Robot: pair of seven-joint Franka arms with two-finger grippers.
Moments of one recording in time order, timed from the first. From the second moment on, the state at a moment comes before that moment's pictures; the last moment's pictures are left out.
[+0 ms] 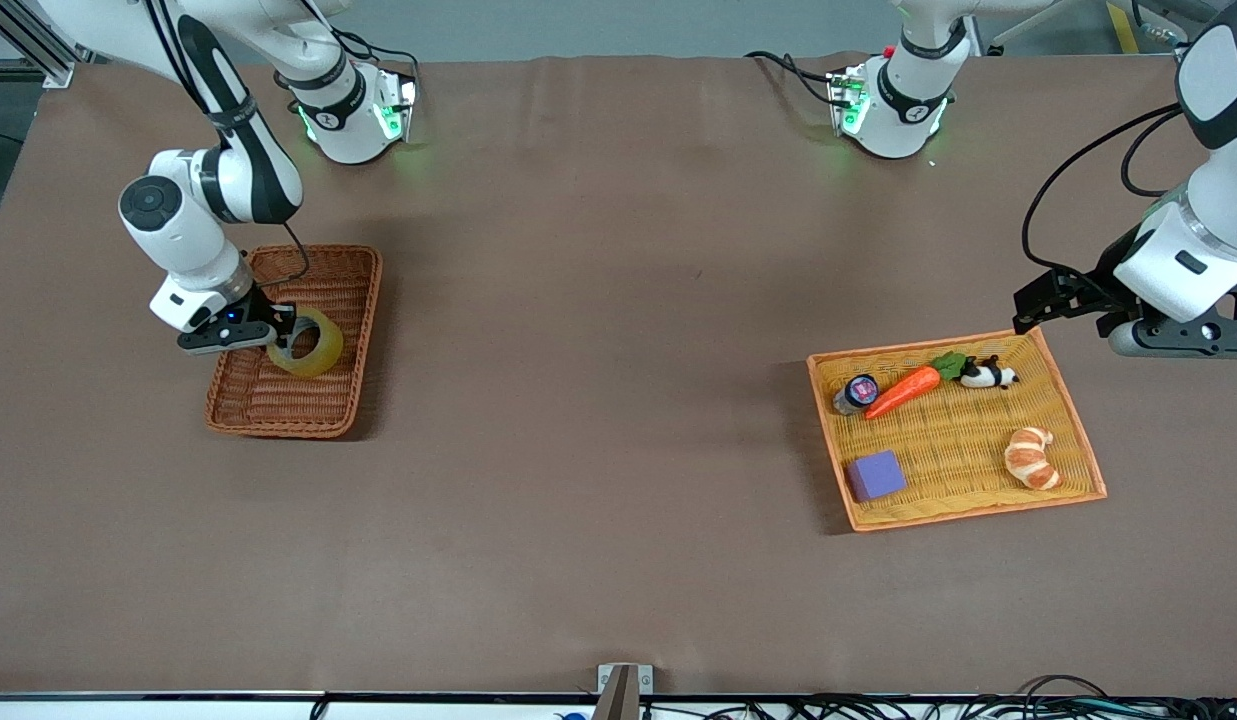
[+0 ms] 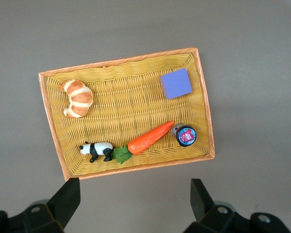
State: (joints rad) left arm -0.05 0.05 -0.03 -1.69 -0.03 1.79 -0.04; right arm 0.16 0.12 -0.27 -2.61 -0.20 2.86 -0.15
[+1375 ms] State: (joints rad) left arm -0.05 -0.02 -0.03 -1.62 -0.02 1.68 -0.06; right arm 0.11 0.01 -0.15 -1.59 -0.08 1.62 0.00
